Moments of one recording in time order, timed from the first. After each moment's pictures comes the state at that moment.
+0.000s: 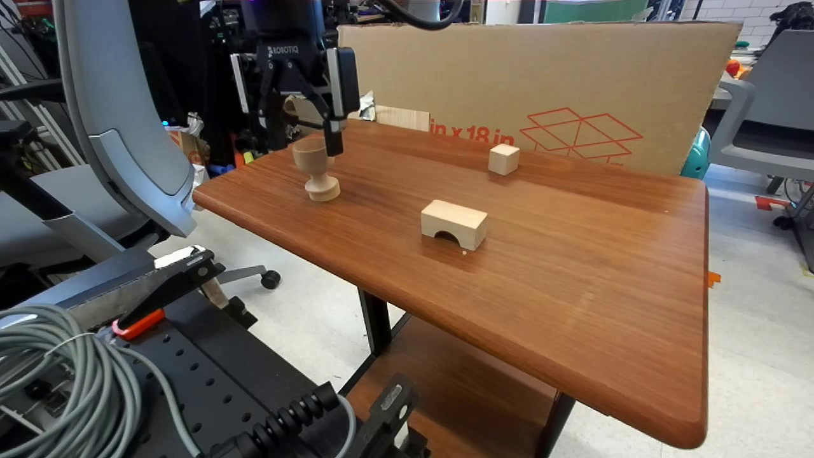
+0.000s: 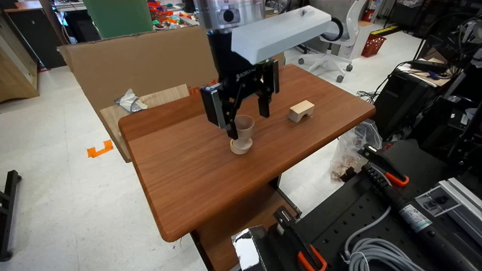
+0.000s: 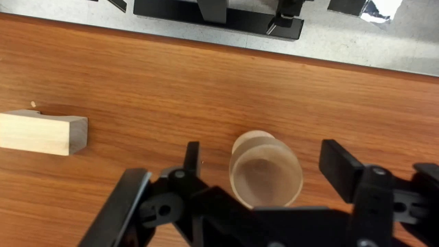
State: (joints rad) arm 0.12 0.31 0.13 -2.20 -0.14 2.34 0.14
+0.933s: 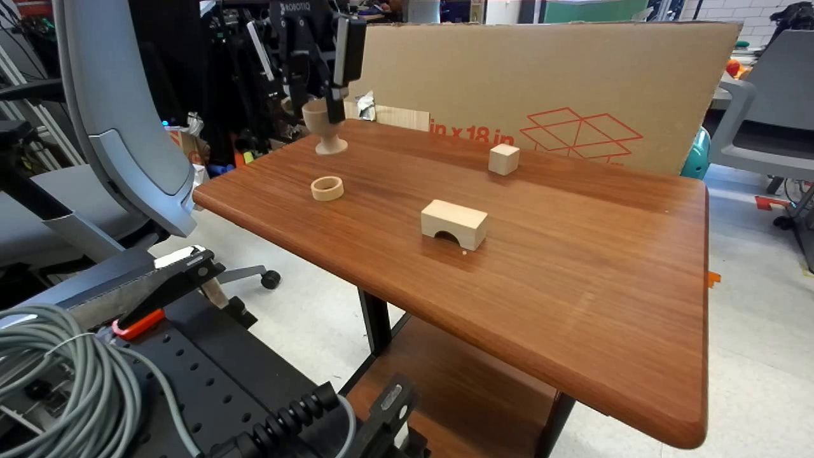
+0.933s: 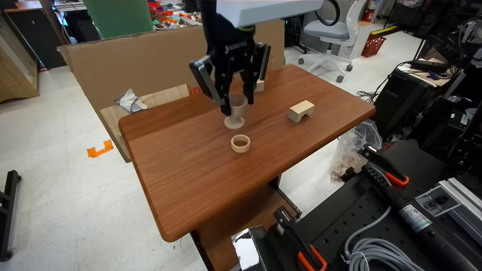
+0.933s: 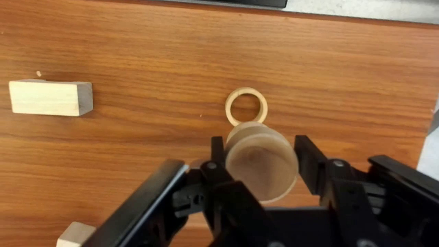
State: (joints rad) arm 0.11 0.27 0.12 -2.16 -0.07 2.34 0.14
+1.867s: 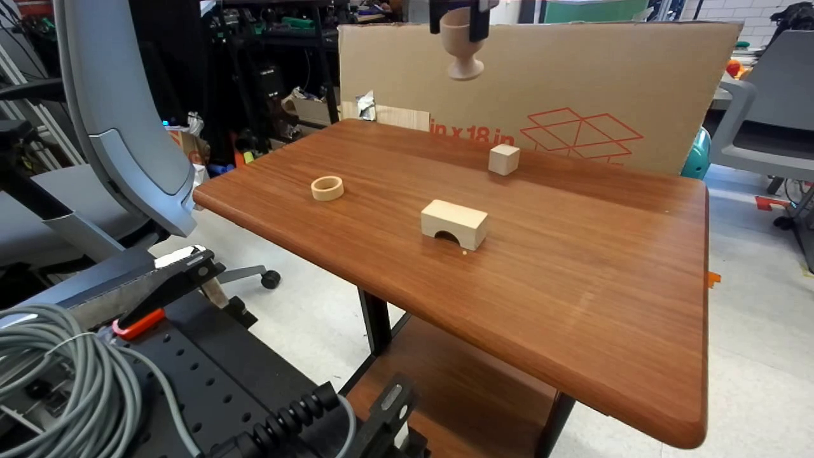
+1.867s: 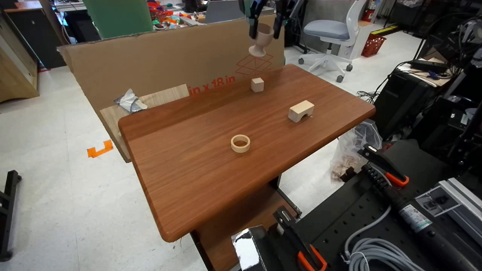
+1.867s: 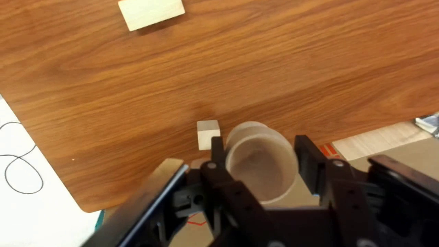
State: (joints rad) arm -0.03 0.25 -0.01 -2.02 0.09 2.39 0.12
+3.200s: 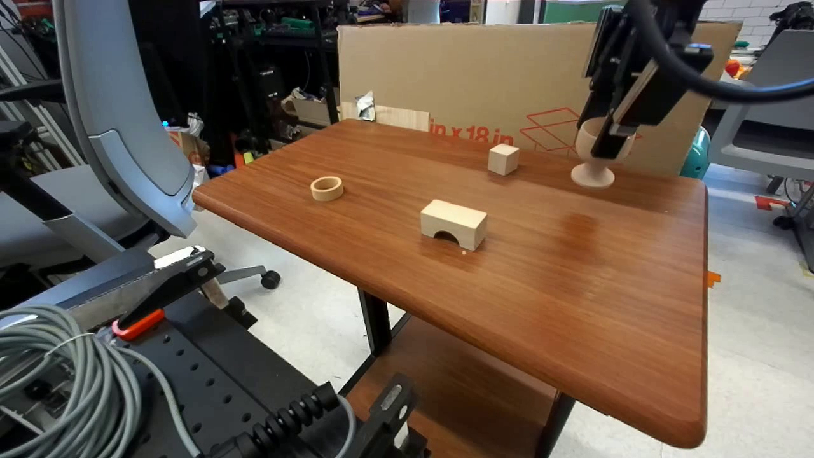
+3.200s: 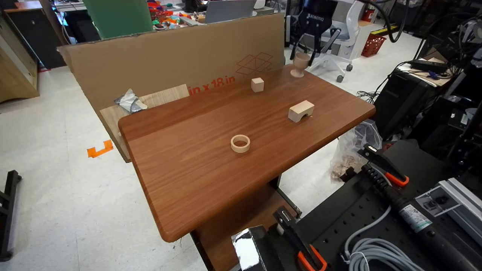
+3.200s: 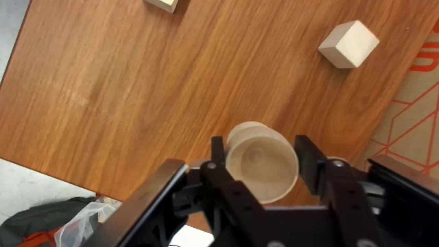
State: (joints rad) arm -0.16 0.57 -0.15 -1.75 0.31 2.27 0.57
